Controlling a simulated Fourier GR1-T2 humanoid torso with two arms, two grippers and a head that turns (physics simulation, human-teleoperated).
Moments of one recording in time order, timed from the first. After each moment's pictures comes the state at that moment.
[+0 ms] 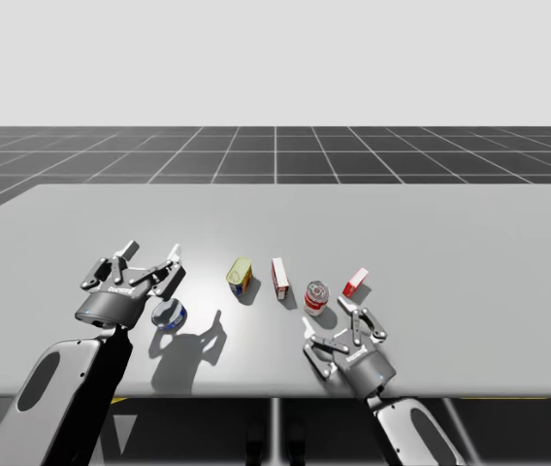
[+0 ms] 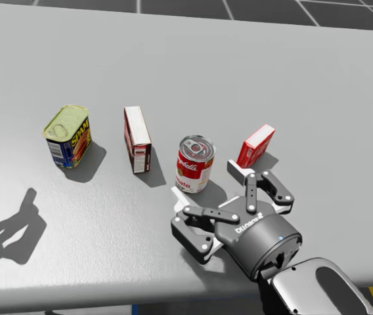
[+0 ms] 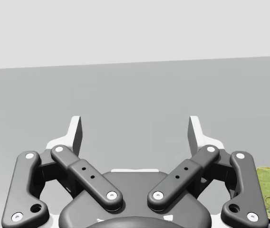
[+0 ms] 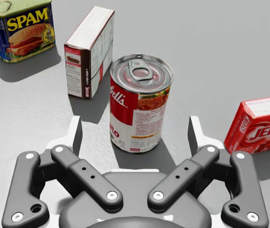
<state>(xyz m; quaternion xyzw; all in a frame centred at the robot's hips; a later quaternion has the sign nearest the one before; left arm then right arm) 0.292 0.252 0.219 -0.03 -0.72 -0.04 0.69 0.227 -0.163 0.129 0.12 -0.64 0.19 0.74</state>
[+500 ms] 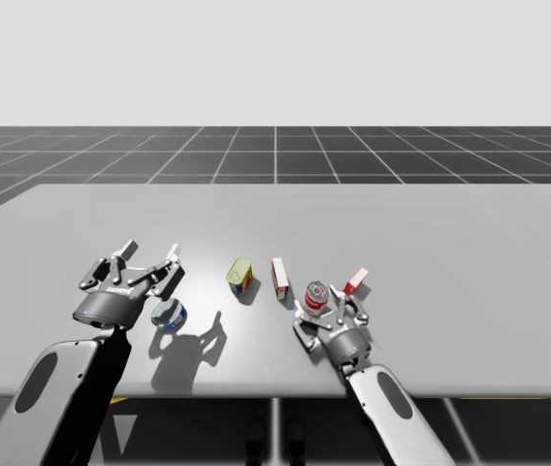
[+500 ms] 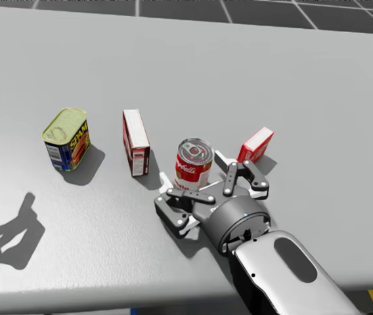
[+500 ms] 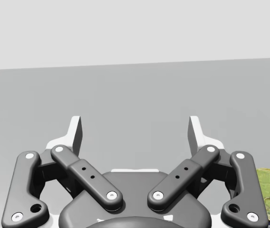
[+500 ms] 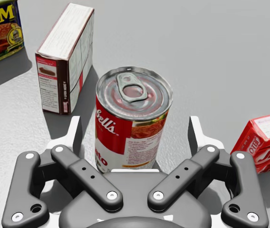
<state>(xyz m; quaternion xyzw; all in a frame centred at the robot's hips) 0.290 0.252 0.221 -0.03 -0.73 -0.03 0.69 0.265 -0.141 0.117 0.07 -0.63 0.18 0.75</state>
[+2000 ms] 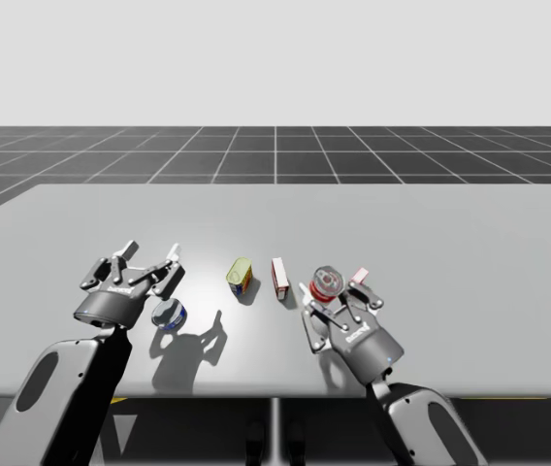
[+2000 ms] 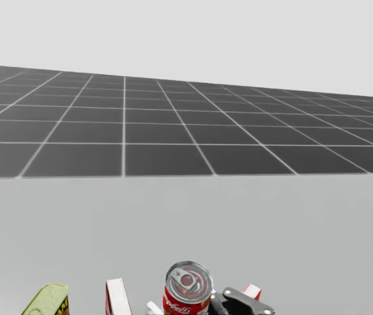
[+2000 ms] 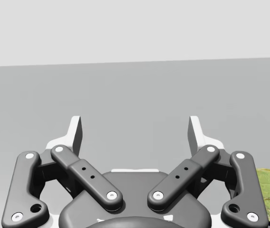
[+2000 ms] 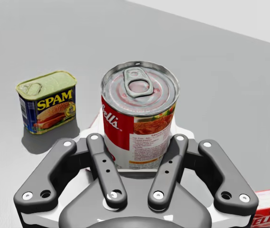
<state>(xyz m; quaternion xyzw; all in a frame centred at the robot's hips) 0.291 0.252 0.221 -0.03 -0.72 -0.03 0.69 0.240 -0.144 0.203 0.13 -0.67 0.21 0.70</state>
